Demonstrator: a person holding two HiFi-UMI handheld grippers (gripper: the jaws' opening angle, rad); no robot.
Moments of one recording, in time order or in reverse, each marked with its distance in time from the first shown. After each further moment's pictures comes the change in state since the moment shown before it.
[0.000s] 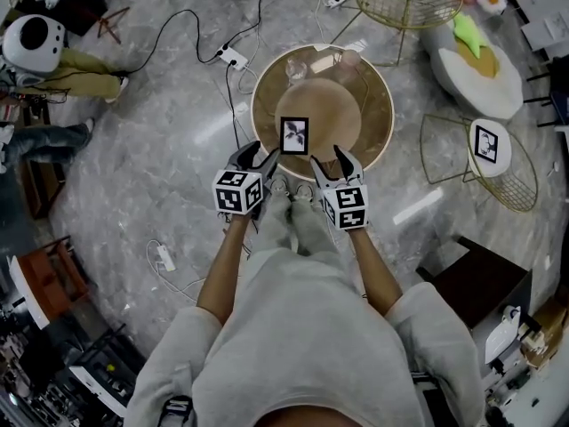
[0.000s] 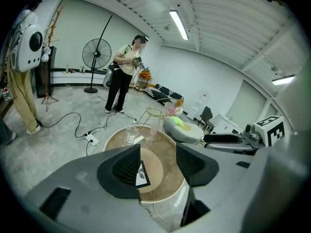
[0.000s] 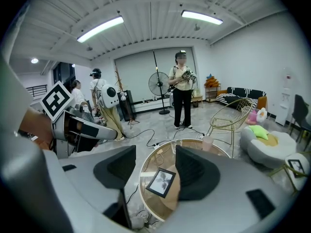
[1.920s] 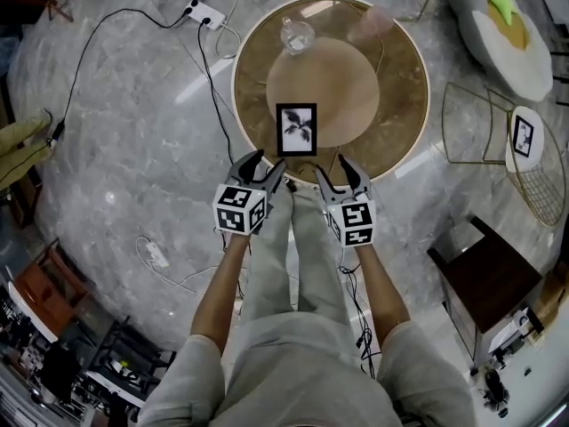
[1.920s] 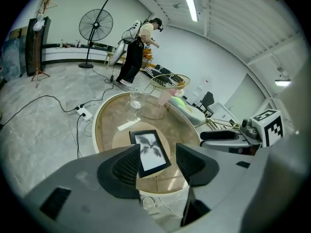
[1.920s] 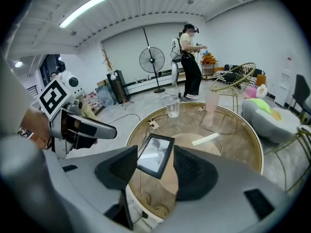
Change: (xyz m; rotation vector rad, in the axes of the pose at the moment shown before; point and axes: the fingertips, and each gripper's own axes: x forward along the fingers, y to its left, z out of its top) left arm 0.131 0.087 -0.151 -0.047 0.198 -0.075; right arm 0.126 -0.031 -0.172 0.081 0.216 -0.025
